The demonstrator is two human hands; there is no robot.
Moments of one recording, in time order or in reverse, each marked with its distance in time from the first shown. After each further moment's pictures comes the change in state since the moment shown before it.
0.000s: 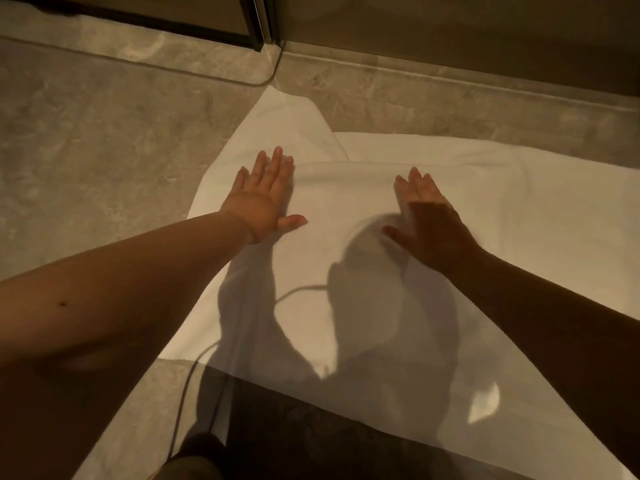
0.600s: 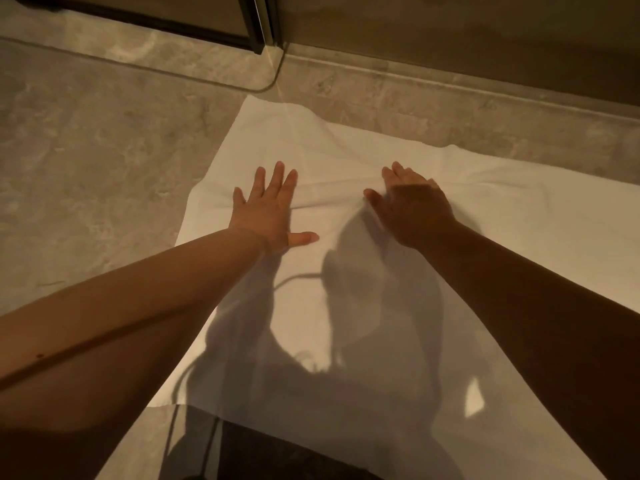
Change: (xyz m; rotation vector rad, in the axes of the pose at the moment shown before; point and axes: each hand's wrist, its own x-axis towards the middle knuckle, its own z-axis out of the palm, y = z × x) left_hand 0.032 0.003 0.010 -0.064 -0.040 -0.132; right_hand 0.080 -0.015 0.008 -0.108 0.032 0.047
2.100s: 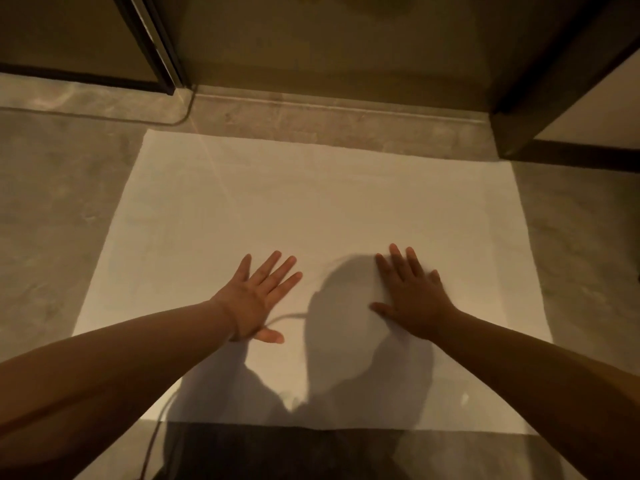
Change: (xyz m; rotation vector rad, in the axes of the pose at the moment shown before) left_hand -0.098 0.088 0.052 0.572 -0.167 0.588; right_hand -0.209 0.105 0.028 -0.047 -0.328 0.123
